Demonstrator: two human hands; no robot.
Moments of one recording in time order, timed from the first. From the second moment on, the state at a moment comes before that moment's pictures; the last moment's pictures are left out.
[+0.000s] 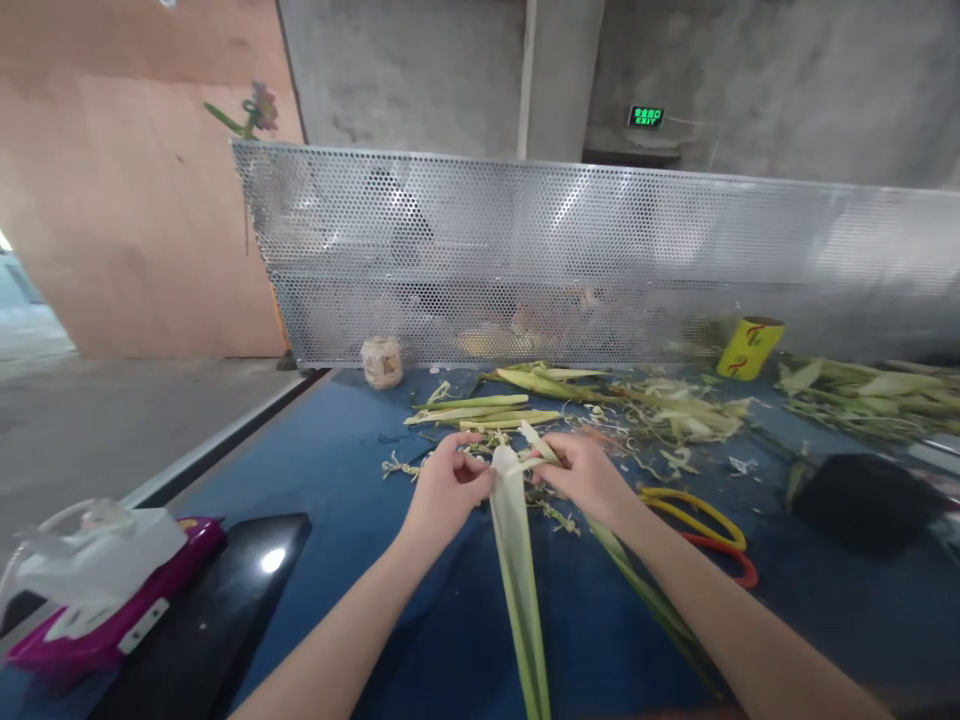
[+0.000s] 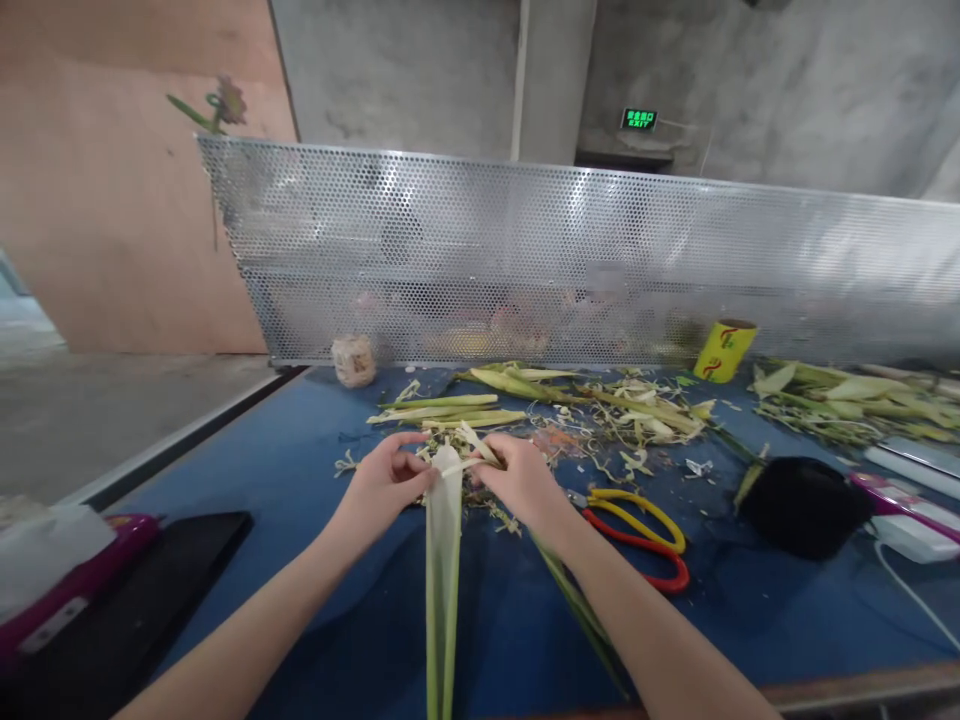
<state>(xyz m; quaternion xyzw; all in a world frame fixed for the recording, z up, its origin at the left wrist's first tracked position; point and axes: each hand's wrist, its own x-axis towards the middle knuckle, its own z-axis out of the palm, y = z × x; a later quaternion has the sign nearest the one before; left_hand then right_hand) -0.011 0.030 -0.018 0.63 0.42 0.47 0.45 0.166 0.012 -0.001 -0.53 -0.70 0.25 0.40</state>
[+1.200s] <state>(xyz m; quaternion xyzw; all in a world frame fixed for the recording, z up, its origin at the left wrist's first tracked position) -0.006 0.021 -0.018 0.58 0.40 0.52 0.48 0.141 0.014 0.001 -0.54 -0.64 0.41 0.36</state>
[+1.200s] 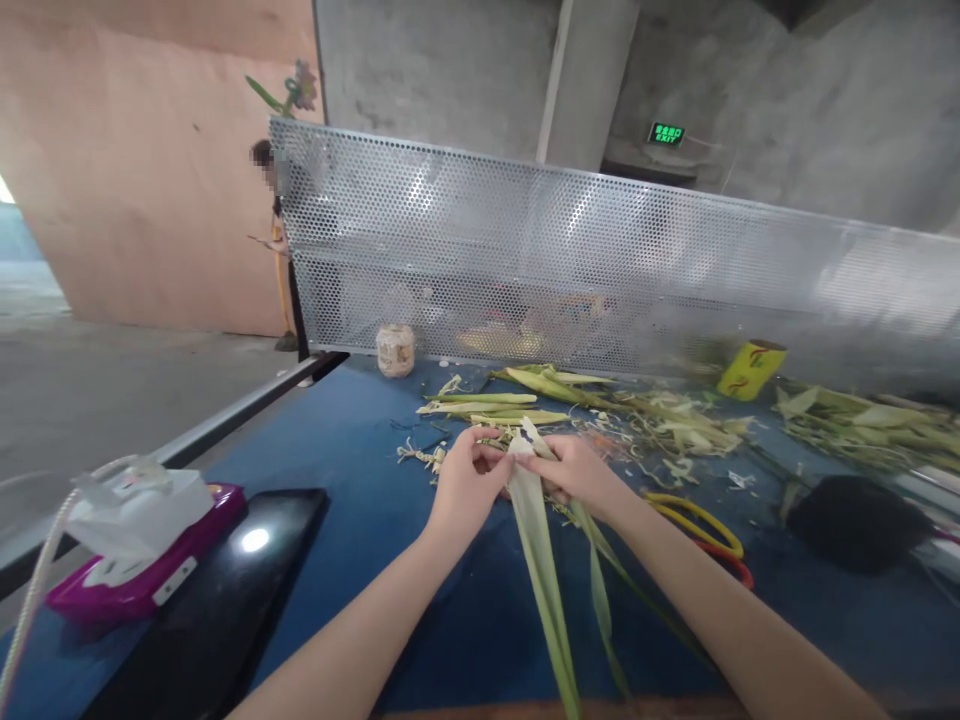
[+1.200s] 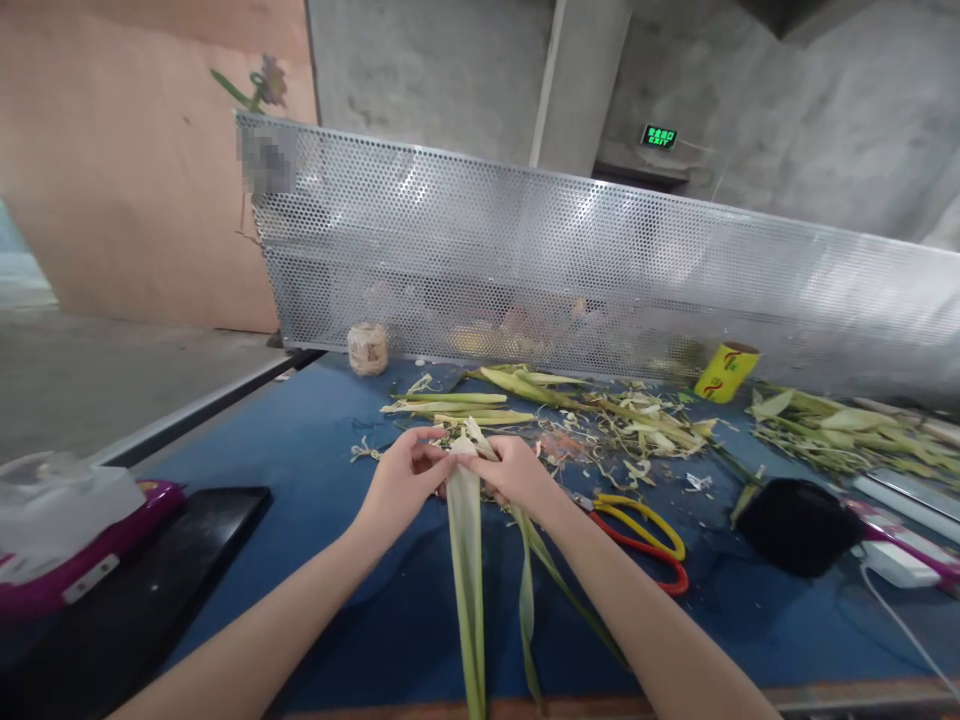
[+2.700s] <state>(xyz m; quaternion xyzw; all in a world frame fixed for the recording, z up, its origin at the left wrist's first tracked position) 0.002 0.016 -0.018 0.62 0.41 0.43 0.52 0.155 -0.002 -0.010 -0.55 -0.73 0.22 0.35</state>
